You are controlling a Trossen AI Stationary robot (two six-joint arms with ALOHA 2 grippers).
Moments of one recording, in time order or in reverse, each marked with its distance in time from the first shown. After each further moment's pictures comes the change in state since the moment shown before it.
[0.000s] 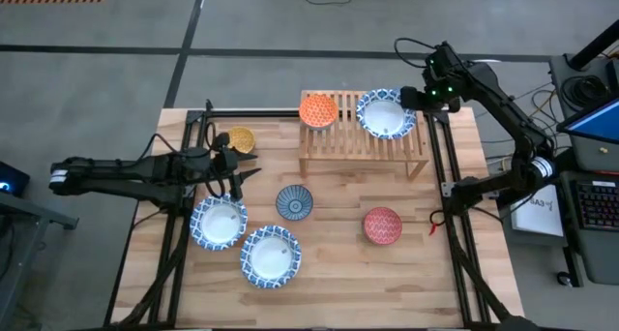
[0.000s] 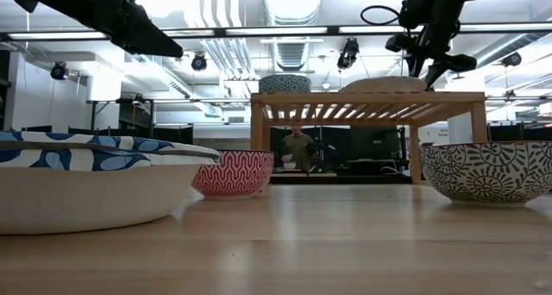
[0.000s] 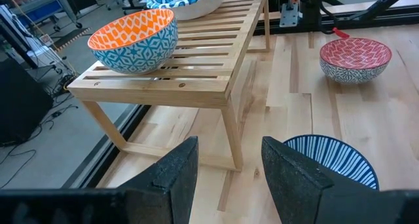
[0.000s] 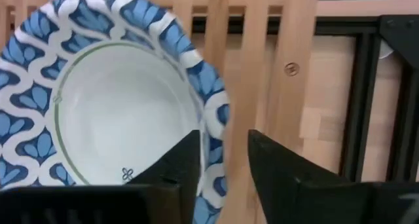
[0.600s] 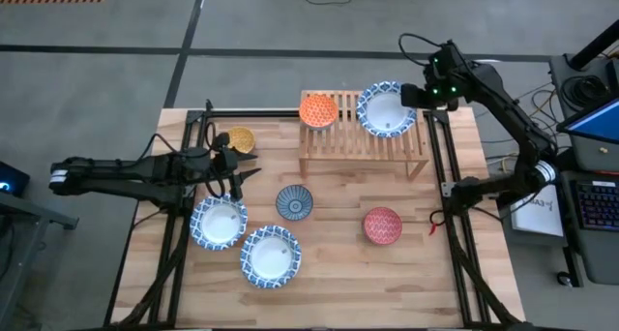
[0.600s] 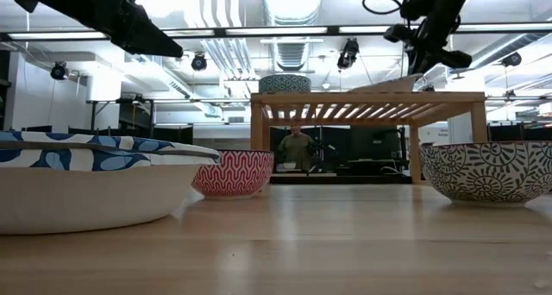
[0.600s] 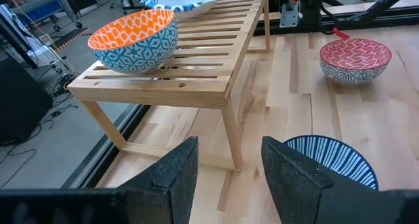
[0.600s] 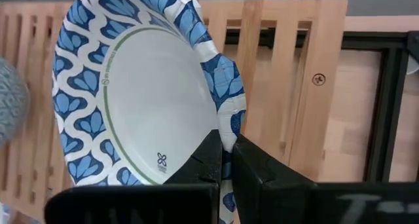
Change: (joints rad) left arm 0.000 0.000 0.000 0.000 0.000 -0.003; right arm 0.015 -0.033 0.000 0.047 -0.049 -0.004
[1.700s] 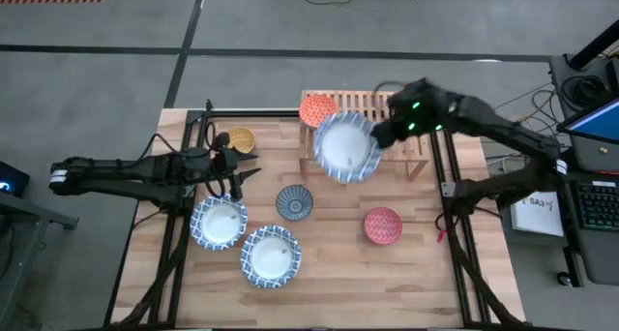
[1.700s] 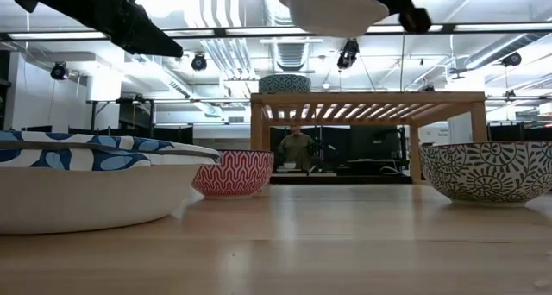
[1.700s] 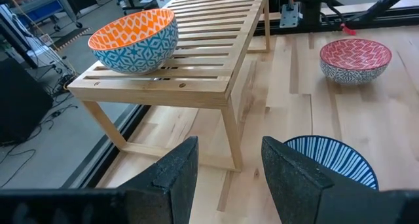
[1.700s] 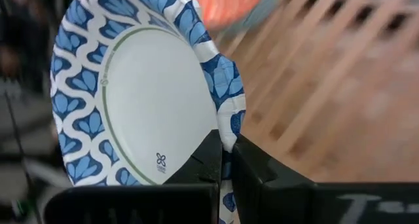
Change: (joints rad) left arm 0.000 0.000 0.000 0.001 0.000 0.000; right arm 0.627 -0.115 0.006 0.224 0.058 0.222
